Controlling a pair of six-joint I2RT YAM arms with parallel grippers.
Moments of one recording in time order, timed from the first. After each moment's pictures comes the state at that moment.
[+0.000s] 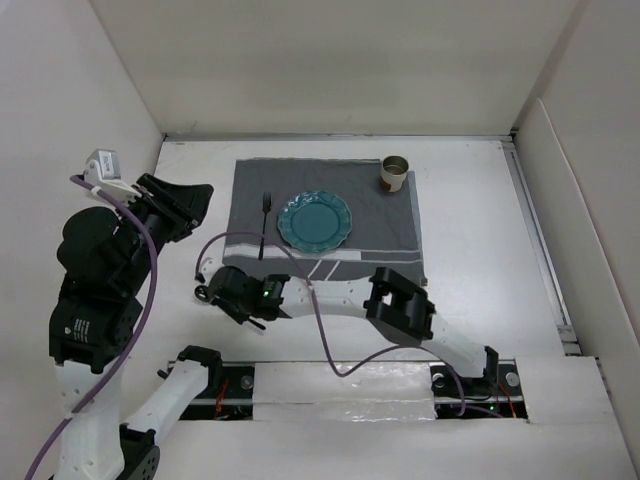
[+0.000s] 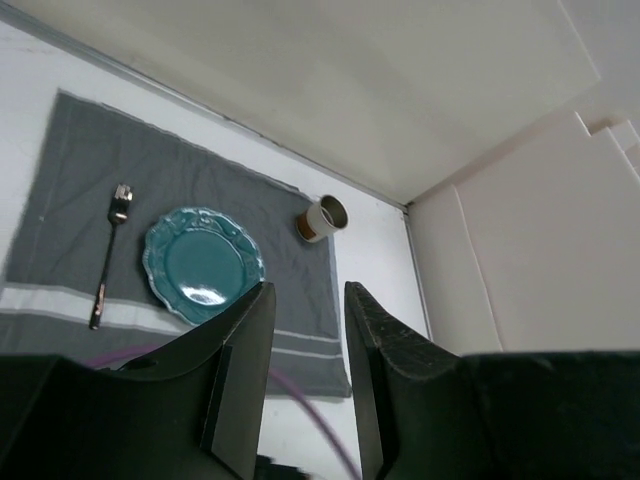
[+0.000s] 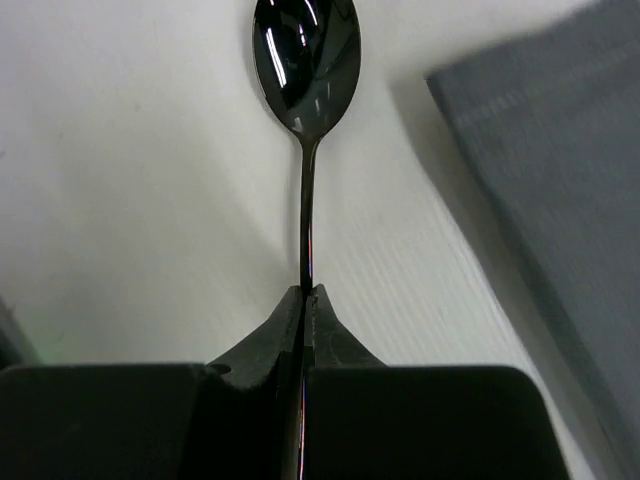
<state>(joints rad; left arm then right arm) -0.22 0.78 1.49 -0.83 0.02 -0.74 1.30 2.38 1.94 -0.32 0.19 0.19</state>
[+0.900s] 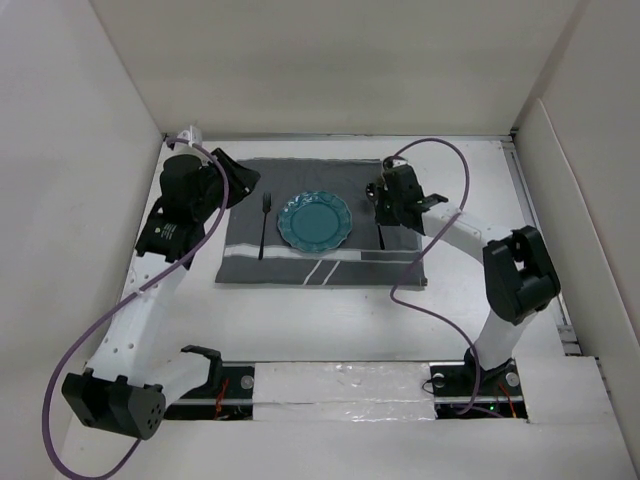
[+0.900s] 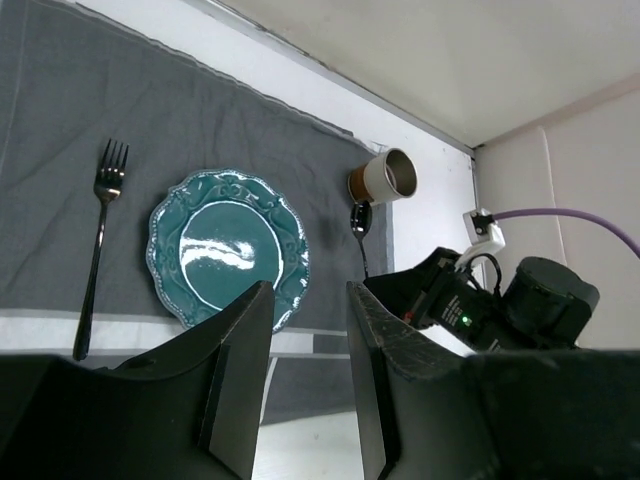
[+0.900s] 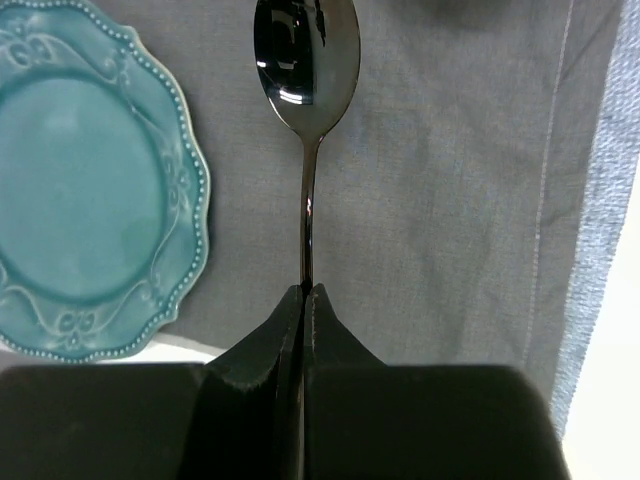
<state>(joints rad) -0.22 1.07 1.17 -0.41 0.09 -0.73 0.46 1.75 1.20 -0.23 0.12 0.42</state>
